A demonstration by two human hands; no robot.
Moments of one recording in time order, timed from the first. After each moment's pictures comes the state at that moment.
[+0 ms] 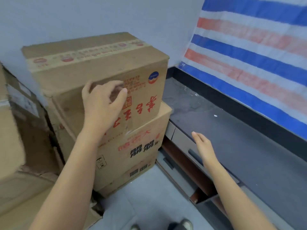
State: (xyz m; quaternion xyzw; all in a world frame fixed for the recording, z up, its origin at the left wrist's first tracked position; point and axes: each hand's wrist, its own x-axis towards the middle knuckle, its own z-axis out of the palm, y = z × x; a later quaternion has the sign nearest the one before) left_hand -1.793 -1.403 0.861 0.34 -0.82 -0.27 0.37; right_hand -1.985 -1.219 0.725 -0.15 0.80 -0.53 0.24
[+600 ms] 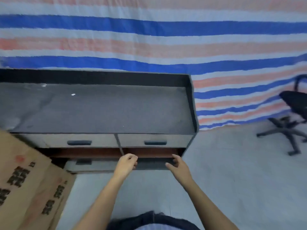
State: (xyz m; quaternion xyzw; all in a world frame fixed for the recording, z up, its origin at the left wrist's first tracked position) left_hand -1.934 -0.995 0.641 0.19 -0.79 -0.53 -0.23; right_hand -1.899 -0.800 0.626 0.20 0.82 -0.52 0.16
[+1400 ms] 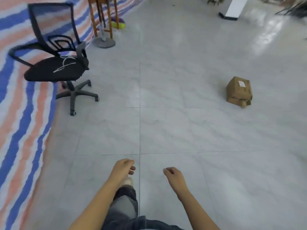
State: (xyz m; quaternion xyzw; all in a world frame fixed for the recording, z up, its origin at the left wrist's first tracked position) left_hand -1.841 -0.527 0.632 -0.39 -0.68 -0.19 -0.59; right_hand -1.651 -0.575 0.604 0.77 0.34 -0.50 -0.21
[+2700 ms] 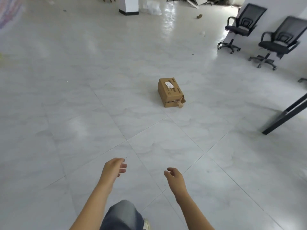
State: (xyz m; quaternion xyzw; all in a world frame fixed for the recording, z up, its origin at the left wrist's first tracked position) left_hand -1.404 -0.109 0.651 -0.51 -0.58 -0.12 -0.62; right_hand -1.262 -0.267 0.613 0.82 0.08 -0.39 -0.40
